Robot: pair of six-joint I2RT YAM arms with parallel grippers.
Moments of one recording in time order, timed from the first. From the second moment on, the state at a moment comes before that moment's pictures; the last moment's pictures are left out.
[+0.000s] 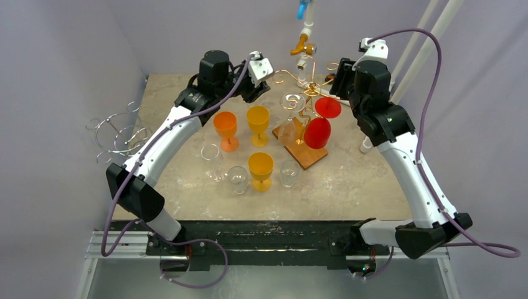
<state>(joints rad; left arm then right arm) -0.51 1.60 1.68 -0.32 0.44 0.52 0.40 1.27 1.58 -0.56 0.45 0.25</state>
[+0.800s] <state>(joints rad) -0.51 1.68 1.71 -0.30 0.48 0.51 0.30 1.33 1.58 -0.60 0.35 0.22</state>
